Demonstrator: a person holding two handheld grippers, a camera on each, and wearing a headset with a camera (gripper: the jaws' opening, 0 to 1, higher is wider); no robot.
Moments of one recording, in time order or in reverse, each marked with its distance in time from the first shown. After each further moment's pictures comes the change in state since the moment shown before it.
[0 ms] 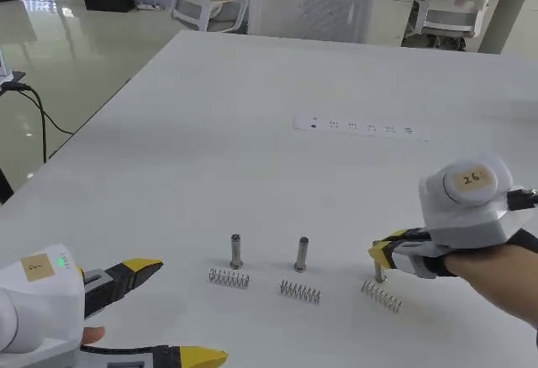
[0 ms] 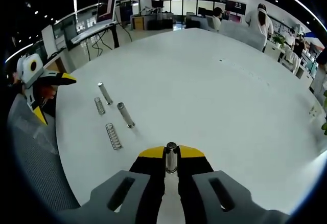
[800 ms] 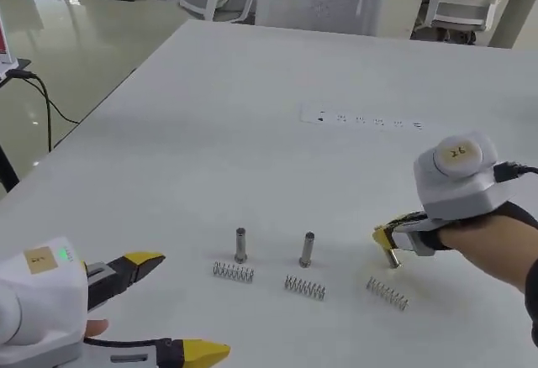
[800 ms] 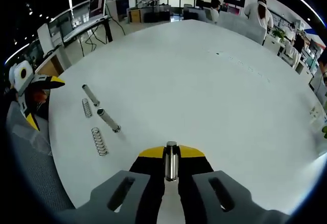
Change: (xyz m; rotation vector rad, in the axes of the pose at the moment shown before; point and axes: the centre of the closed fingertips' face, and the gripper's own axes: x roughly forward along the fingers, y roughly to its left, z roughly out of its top) left arm 0.002 0.002 -0.003 -0.017 -0.001 0.010; right arm 0.015 -0.014 0.005 0.014 0.079 -0.014
